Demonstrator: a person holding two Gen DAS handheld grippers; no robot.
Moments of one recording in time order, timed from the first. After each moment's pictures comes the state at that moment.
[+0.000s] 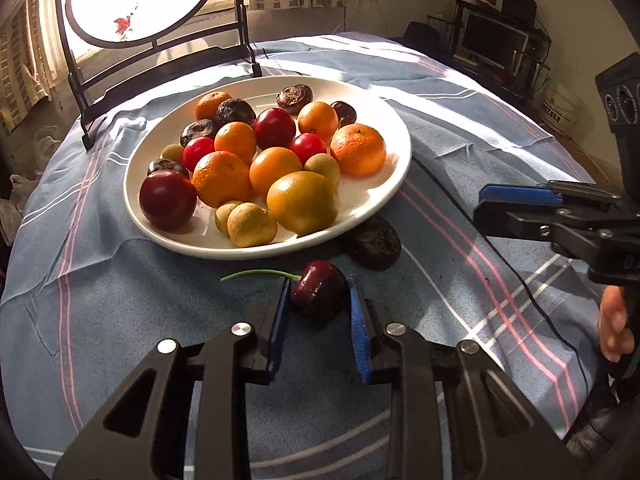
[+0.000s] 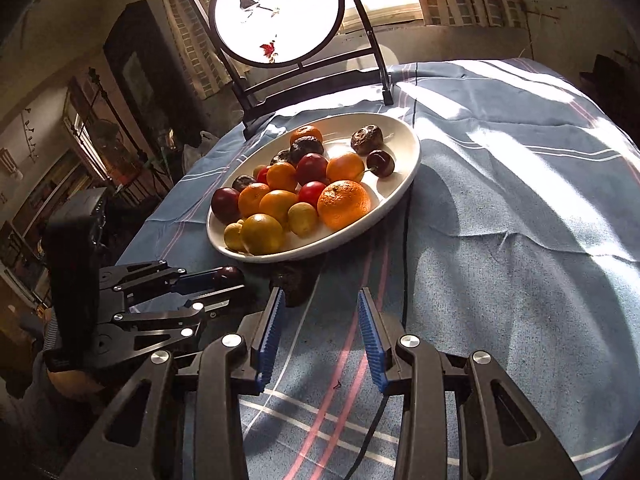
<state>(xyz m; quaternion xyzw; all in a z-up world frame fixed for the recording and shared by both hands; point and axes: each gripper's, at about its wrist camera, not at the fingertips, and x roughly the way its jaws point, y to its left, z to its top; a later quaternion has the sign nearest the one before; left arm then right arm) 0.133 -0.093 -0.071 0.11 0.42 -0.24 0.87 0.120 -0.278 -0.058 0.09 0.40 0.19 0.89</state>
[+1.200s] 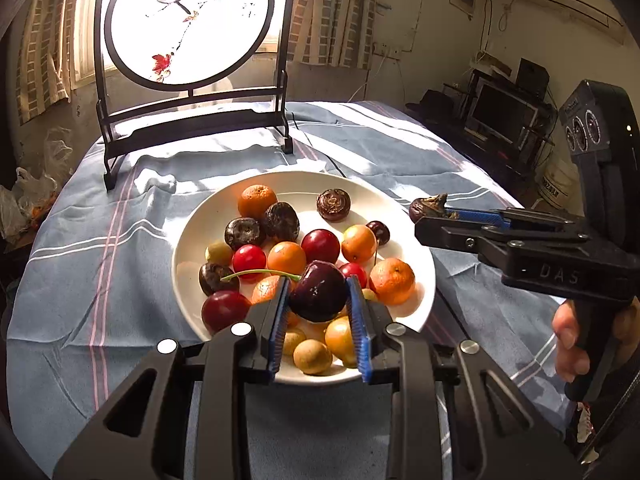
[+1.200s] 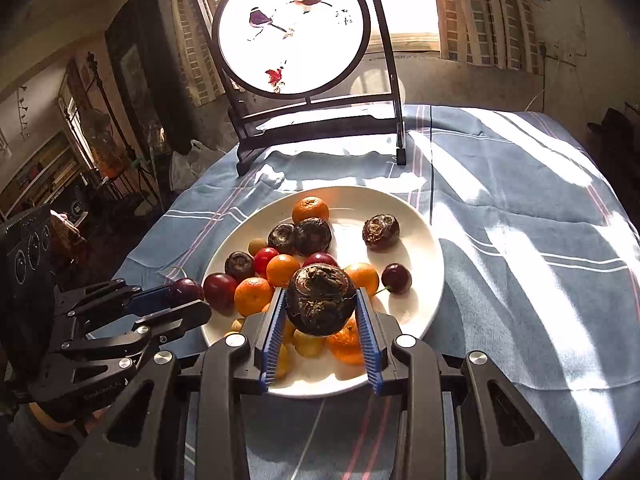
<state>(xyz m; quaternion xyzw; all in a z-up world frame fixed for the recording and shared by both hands) 0.198 -0.073 -0.009 0.03 0.36 -0.23 0.90 0.216 -0.251 0.002 0.05 0.38 0.15 0.91</state>
